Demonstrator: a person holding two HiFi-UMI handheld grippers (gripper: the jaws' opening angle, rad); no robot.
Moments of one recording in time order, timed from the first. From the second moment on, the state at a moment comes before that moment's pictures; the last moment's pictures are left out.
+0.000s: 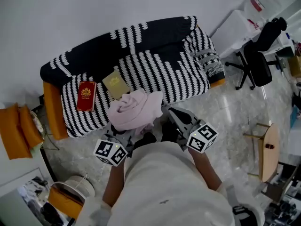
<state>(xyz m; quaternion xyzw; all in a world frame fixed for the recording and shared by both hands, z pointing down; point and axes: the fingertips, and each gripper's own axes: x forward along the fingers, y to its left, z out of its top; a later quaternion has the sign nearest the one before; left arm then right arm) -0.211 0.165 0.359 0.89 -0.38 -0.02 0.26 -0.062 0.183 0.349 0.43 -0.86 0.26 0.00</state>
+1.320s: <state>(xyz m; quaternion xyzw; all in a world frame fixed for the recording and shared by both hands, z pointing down) -0.121 0.083 0.339 0.83 -0.49 -0.03 0.25 0.060 0.098 0.338 0.34 -0.90 0.28 -0.01</state>
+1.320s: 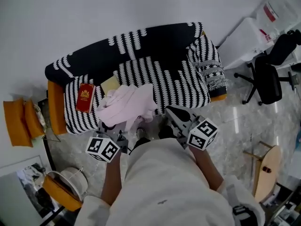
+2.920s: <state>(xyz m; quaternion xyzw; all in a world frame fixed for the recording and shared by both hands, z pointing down) -0.085 -0.132 0.341 0.90 -0.39 -0.02 0.22 0.069 -0.020 0.337 0.44 -0.85 0.28 -0.01</state>
